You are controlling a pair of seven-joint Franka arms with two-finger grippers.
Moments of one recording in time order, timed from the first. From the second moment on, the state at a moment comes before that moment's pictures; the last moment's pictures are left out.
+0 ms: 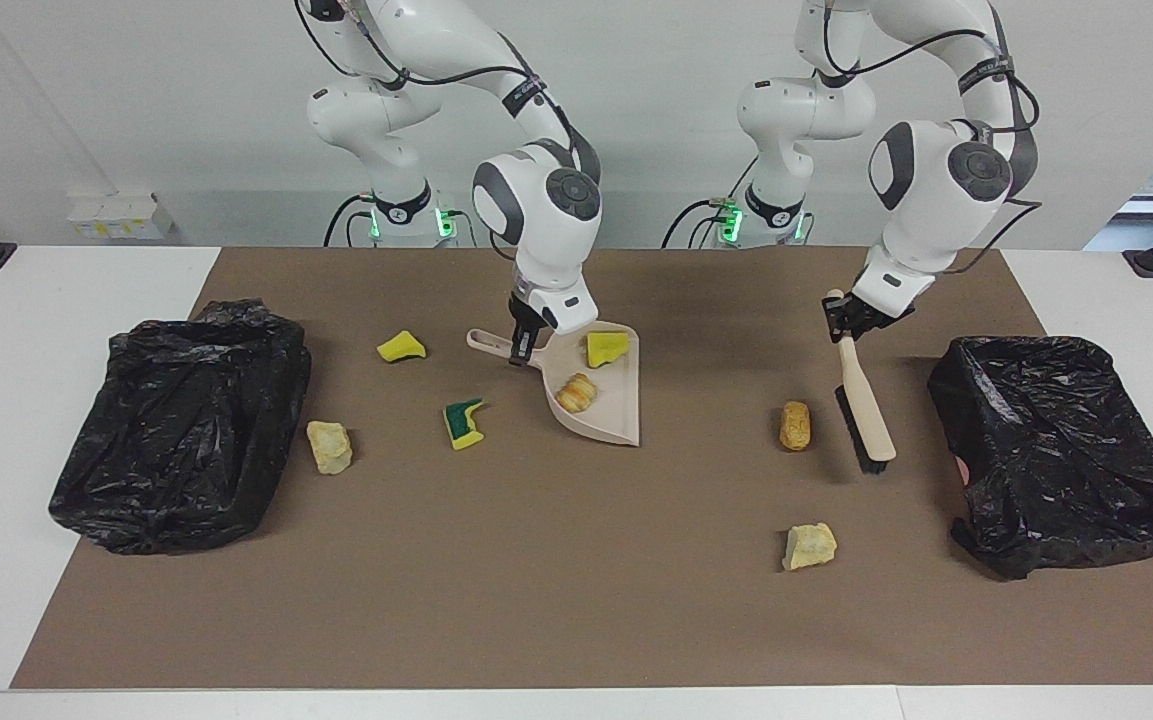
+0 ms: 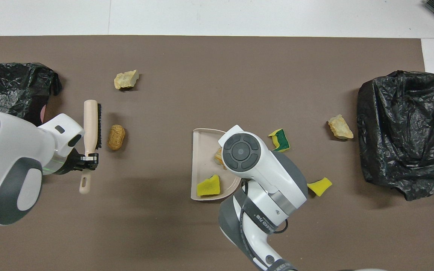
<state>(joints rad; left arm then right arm) -0.07 -0.09 -0.01 -2.19 -0.04 1.99 -0.08 0.54 0.21 0.05 -1.95 -0.22 1.97 -0.70</state>
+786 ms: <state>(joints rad) -0.33 -0.07 -0.05 -2.27 -0.04 2.03 -0.24 0.54 0.21 0.05 -1.96 -0.22 2.00 -0.69</state>
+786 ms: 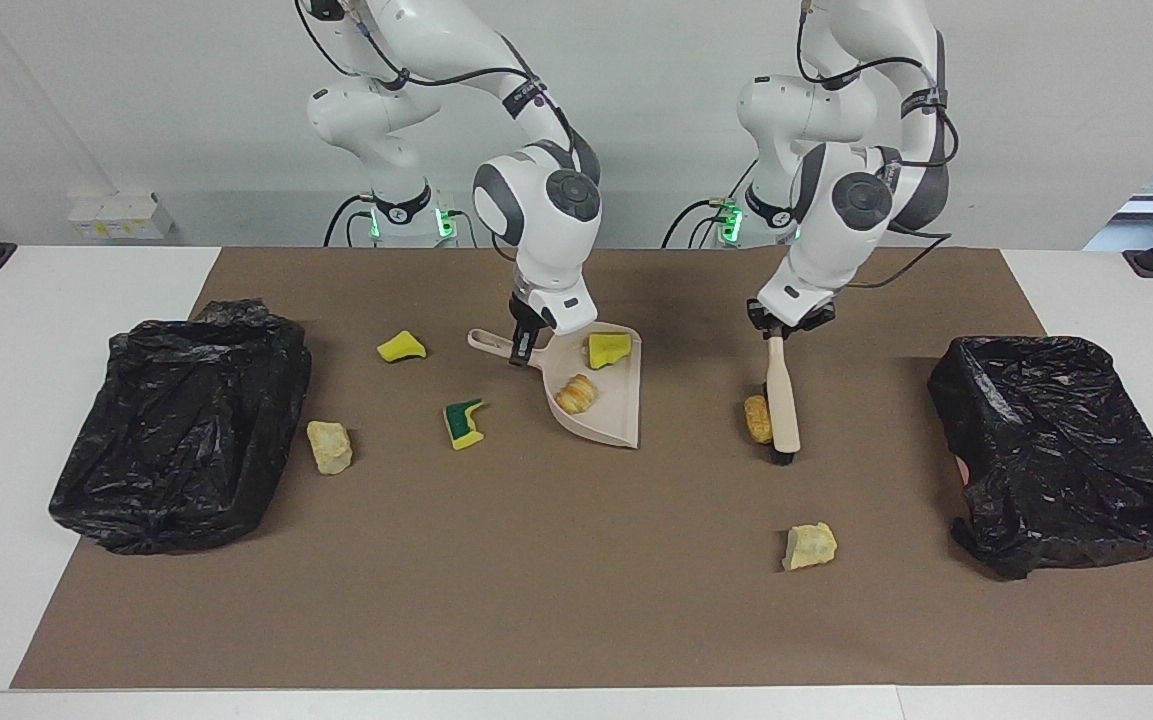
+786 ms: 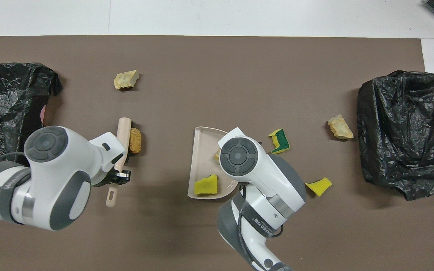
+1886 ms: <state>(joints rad) -0.42 -0.01 -0.02 -2.16 -0.24 2.09 -0.28 0.55 0.22 0.05 -1.97 -0.22 2.03 -0.69</state>
